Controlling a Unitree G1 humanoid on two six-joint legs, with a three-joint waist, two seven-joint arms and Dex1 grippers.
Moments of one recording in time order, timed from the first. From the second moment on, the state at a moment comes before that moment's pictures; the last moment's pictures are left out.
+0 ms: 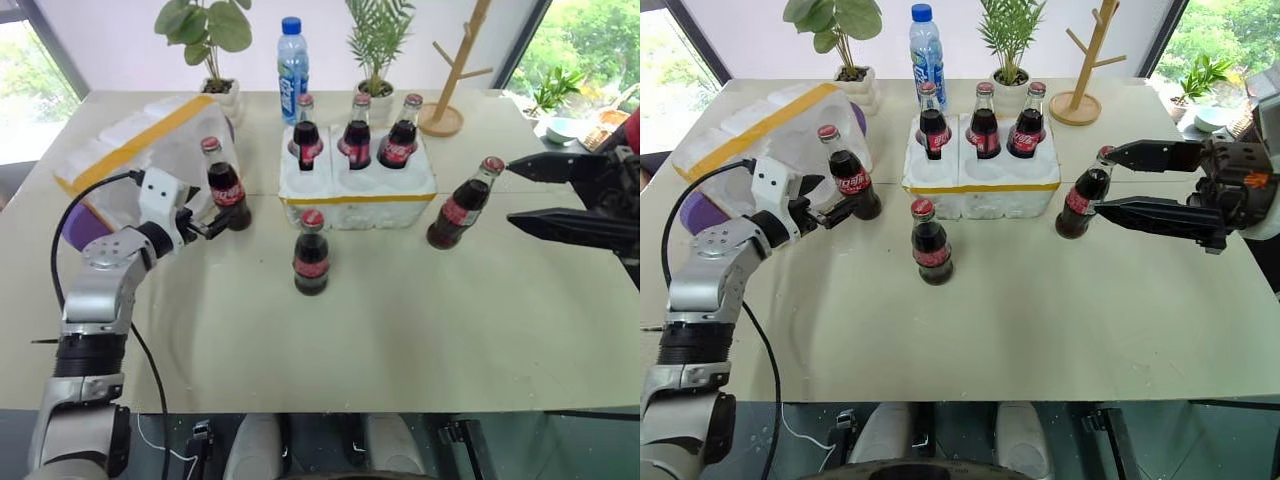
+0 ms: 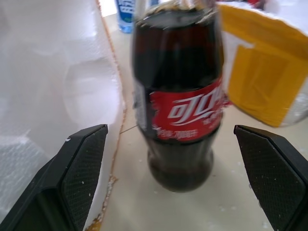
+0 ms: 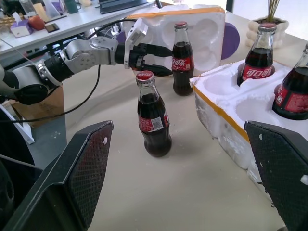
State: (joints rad) left arm -0.50 0.57 0.13 0.17 -0.27 0.38 -0.59; right arm -0.44 -1.16 -0.52 -0.26 1.02 0.99 1.19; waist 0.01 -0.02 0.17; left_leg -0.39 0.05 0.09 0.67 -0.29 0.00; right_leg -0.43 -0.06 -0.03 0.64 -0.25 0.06
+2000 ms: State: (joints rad) left arm -1.46 0.09 0.03 1.34 -0.14 -0.05 -0.92; right arm -0.15 -1.04 -0.65 -0.59 1.21 1.02 0.73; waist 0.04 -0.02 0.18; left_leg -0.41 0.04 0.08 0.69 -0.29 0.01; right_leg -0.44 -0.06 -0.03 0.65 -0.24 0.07
